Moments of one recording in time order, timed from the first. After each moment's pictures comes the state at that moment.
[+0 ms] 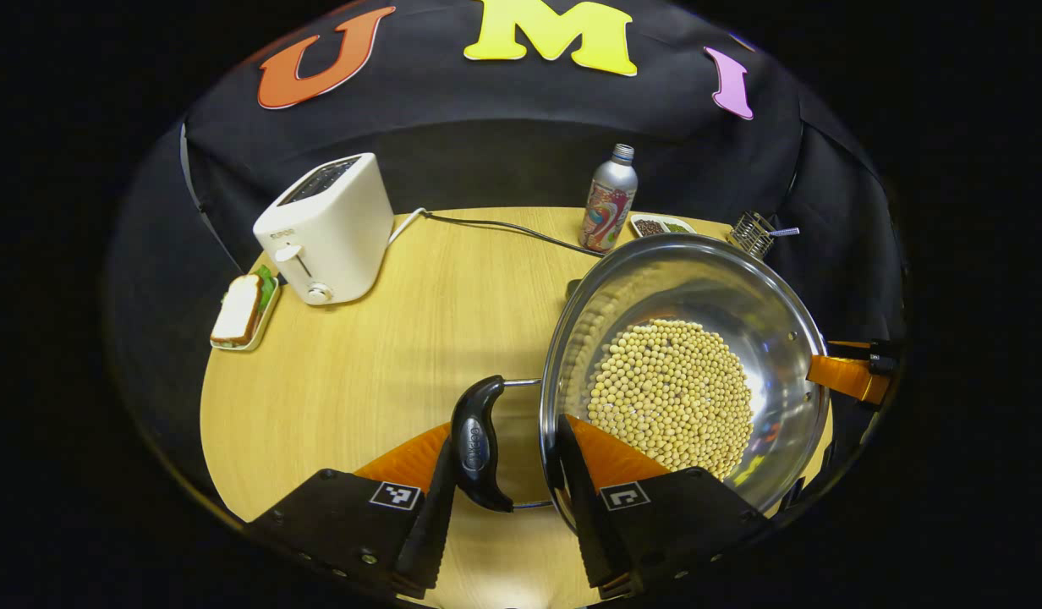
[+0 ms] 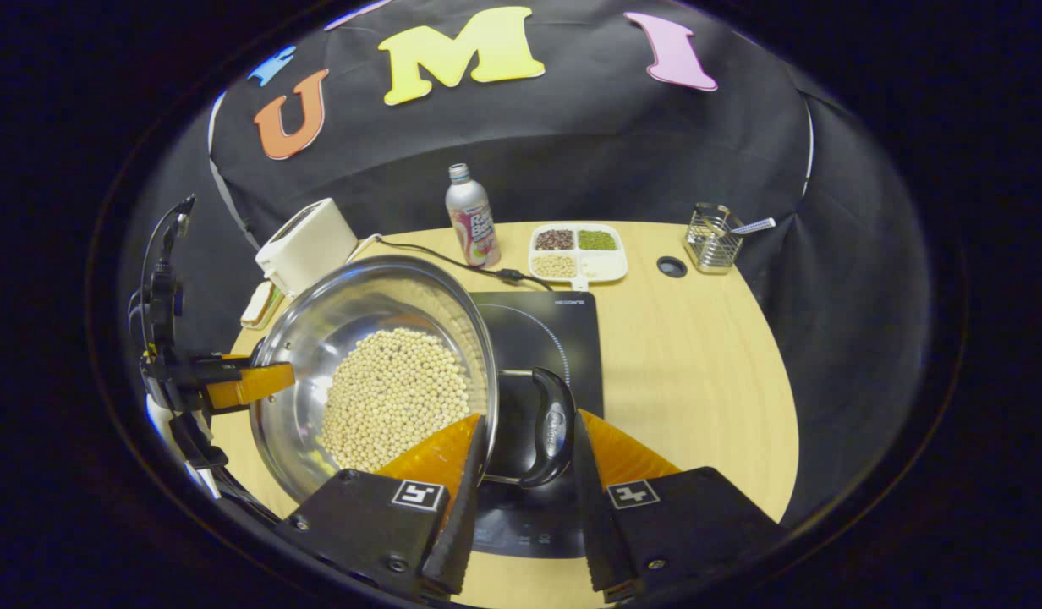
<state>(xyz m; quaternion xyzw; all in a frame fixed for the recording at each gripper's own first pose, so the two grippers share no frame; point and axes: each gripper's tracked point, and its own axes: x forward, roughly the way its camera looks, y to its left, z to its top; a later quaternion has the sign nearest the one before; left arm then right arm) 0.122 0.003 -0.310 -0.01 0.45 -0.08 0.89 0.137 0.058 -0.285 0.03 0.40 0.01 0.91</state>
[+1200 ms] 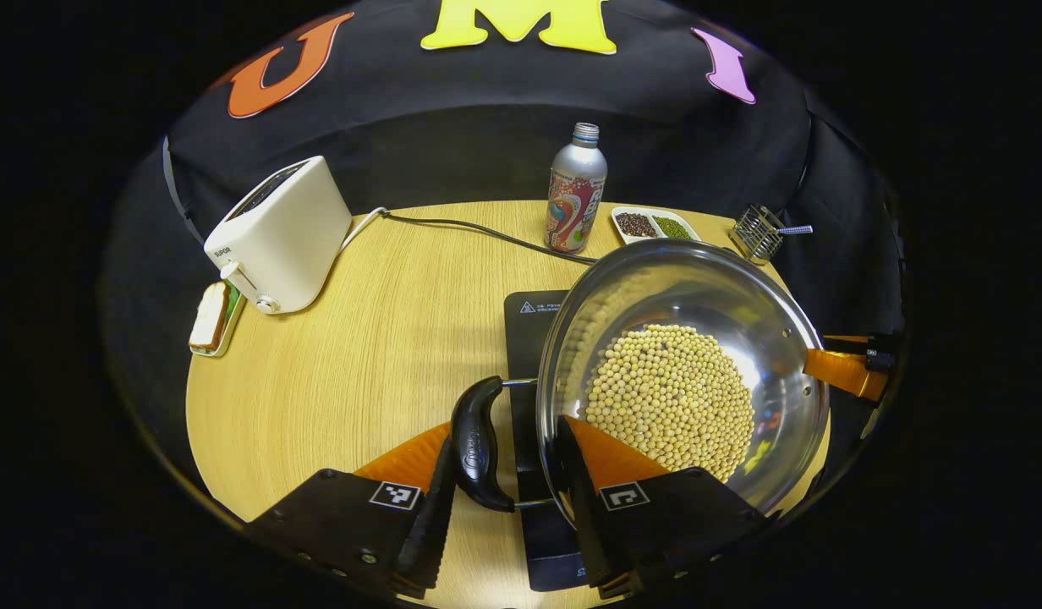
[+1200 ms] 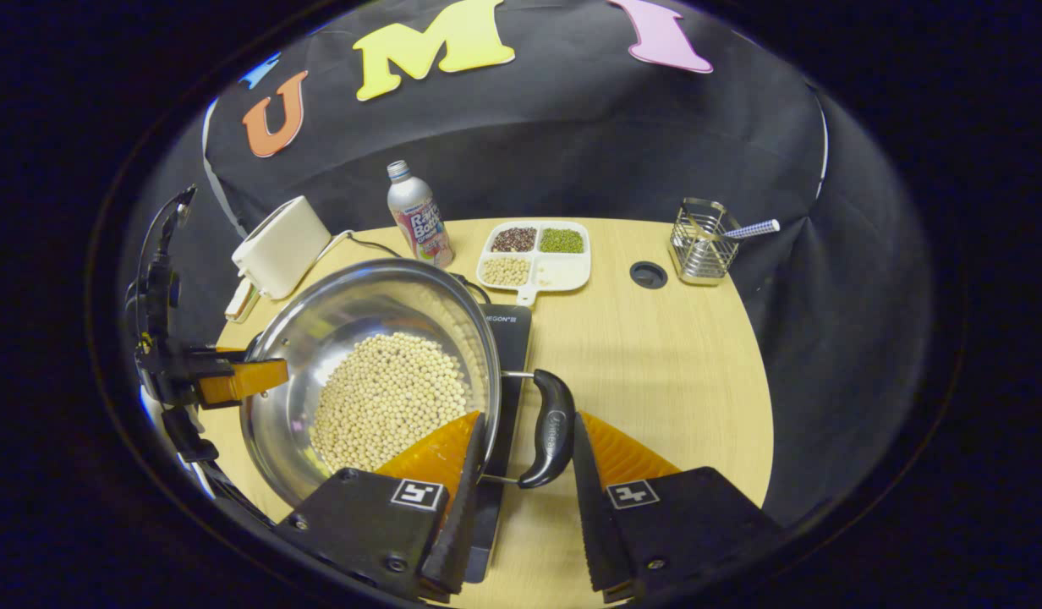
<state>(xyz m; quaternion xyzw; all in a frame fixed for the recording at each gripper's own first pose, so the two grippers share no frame) 0.155 -0.062 -0.326 0.00 0.46 -0.07 0.89 0.188 -0.014 -0.305 0.02 0.42 0.04 0.91</state>
